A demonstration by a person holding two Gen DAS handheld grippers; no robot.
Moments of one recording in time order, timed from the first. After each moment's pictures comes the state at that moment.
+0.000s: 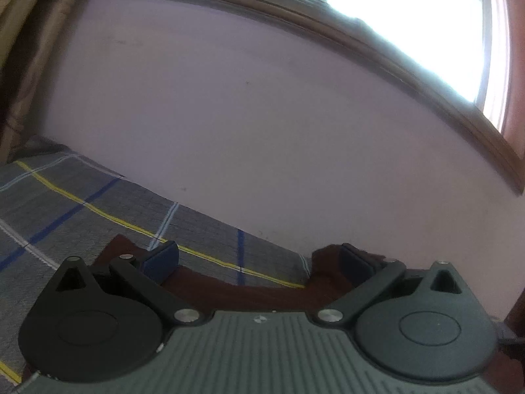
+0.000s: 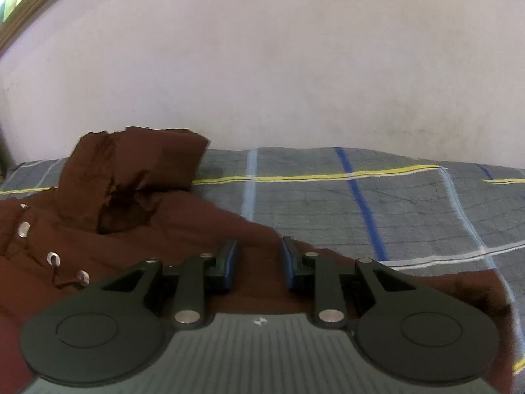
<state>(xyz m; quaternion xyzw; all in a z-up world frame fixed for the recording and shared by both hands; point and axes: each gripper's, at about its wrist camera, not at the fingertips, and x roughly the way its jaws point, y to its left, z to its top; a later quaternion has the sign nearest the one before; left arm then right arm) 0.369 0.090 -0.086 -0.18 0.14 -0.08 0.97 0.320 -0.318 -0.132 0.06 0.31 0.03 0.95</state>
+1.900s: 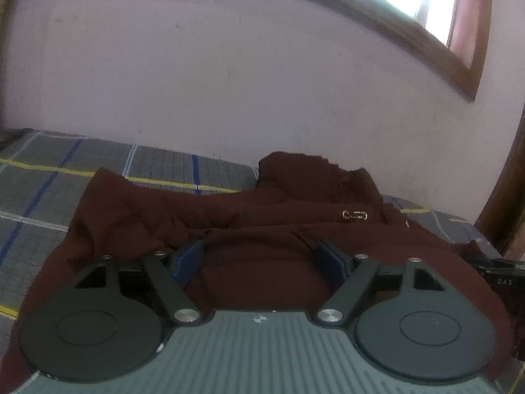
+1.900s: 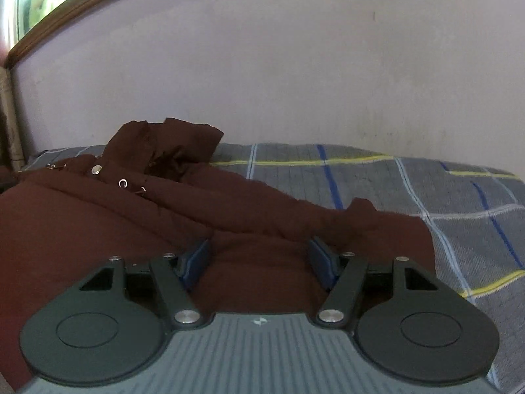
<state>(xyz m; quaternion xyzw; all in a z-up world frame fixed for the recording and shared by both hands) 0.323 0.072 -0.071 -0.07 0.26 -0.19 0.94 0.207 -0.332 -0.114 0.05 0.29 0.04 0.96</state>
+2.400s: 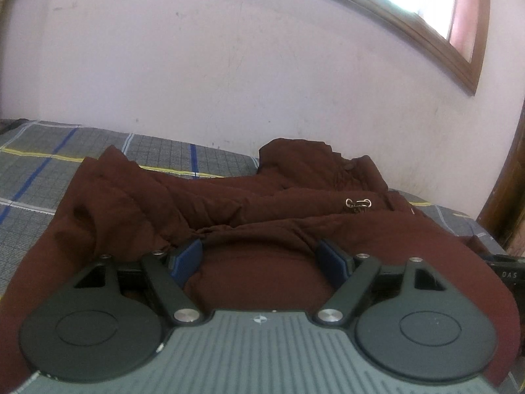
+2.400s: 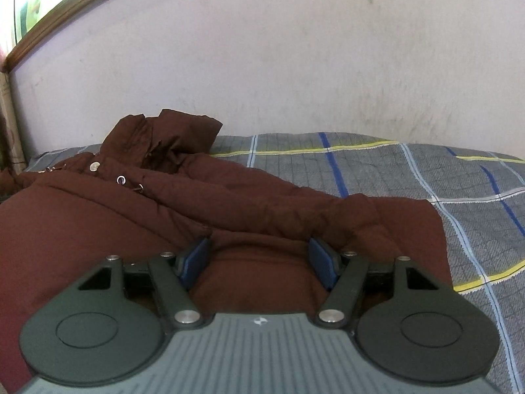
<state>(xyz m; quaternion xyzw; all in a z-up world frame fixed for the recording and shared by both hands) 0.321 0.072 -0.092 -0.07 0.25 -0.19 0.95 0.217 -0.336 -0.127 0.06 0.29 0.05 0.95</state>
